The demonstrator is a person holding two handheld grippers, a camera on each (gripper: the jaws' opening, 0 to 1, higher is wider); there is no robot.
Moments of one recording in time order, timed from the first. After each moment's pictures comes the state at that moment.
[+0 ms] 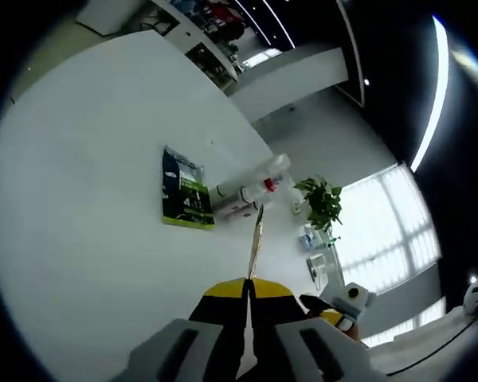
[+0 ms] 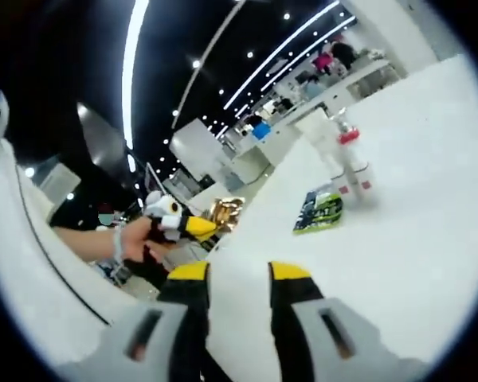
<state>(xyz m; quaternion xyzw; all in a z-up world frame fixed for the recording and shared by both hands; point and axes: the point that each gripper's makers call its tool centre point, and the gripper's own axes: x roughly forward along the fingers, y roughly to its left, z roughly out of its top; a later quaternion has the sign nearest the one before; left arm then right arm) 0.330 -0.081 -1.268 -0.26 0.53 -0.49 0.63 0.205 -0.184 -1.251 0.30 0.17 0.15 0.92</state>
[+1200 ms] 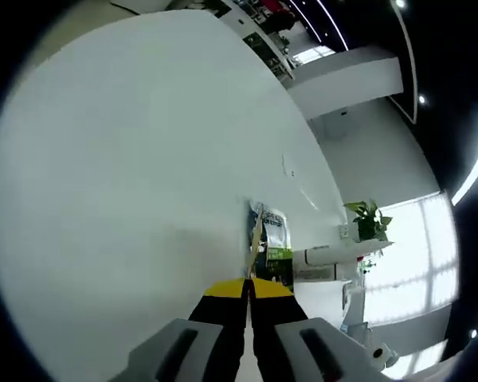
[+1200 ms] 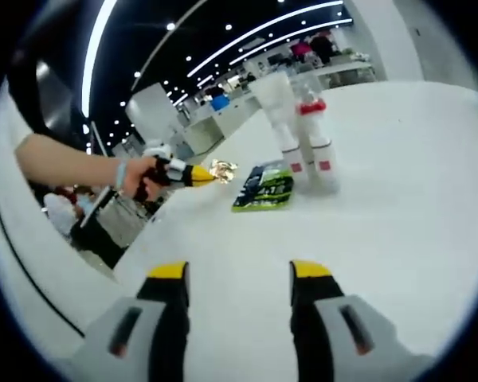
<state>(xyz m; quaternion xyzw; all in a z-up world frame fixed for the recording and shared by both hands) 0.470 -0.132 -1.362 -0.25 0.61 -0.39 0.64 0.229 -0.213 -1.320 0.23 0.27 0.06 0.93</state>
